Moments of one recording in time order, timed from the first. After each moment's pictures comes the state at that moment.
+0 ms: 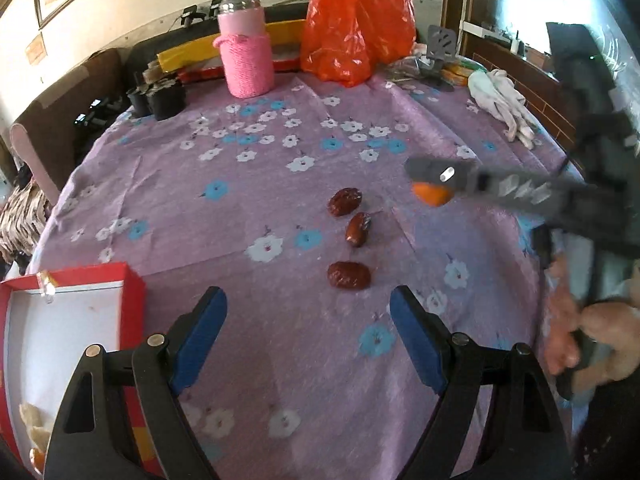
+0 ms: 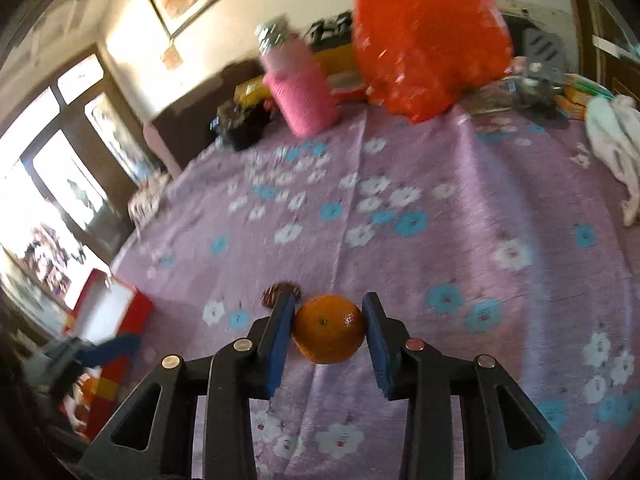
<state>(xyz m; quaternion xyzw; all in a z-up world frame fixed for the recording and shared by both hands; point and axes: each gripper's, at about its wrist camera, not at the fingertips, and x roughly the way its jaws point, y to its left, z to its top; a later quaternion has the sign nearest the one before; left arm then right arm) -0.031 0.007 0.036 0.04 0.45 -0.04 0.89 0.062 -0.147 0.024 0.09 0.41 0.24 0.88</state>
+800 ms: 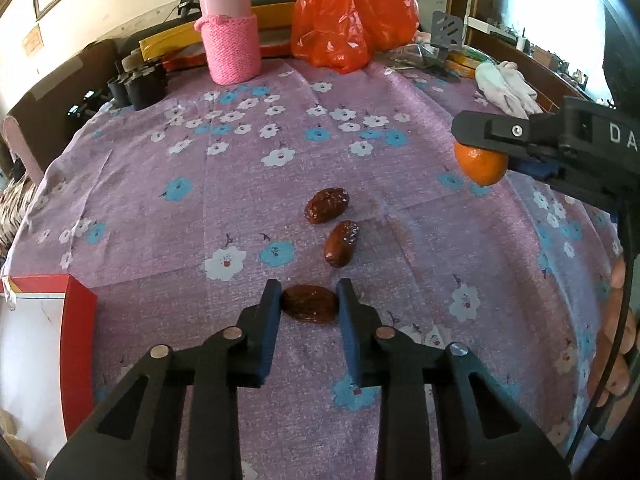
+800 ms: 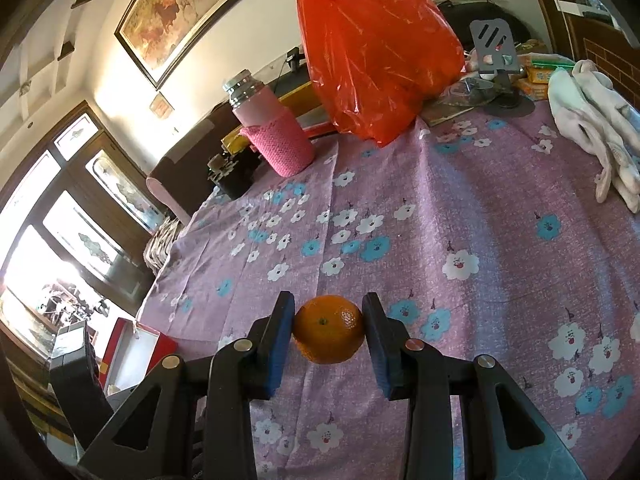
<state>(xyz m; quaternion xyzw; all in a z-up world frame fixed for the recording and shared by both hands) -0.006 -0.007 0.011 0.03 0.45 -0.03 0.89 0.064 -0.188 0.034 0.17 0.40 0.23 0.87</state>
